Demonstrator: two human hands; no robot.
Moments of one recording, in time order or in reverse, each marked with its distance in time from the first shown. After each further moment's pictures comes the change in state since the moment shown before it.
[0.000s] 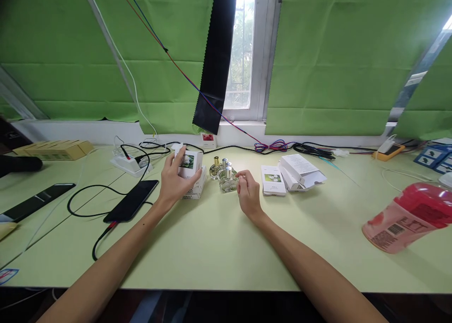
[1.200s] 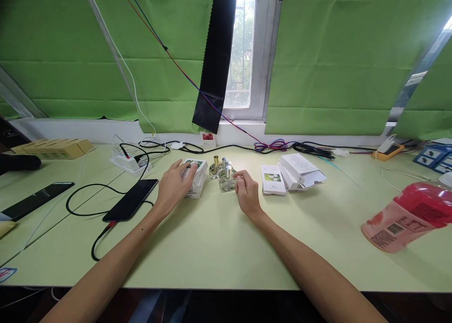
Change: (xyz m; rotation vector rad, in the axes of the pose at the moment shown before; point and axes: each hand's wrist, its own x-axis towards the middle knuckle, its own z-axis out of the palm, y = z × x) left_hand -0.004 0.014 -0.008 0.207 -0.265 -0.289; right_hand 0.000 -0.004 0.001 -0.046 -0.041 0.004
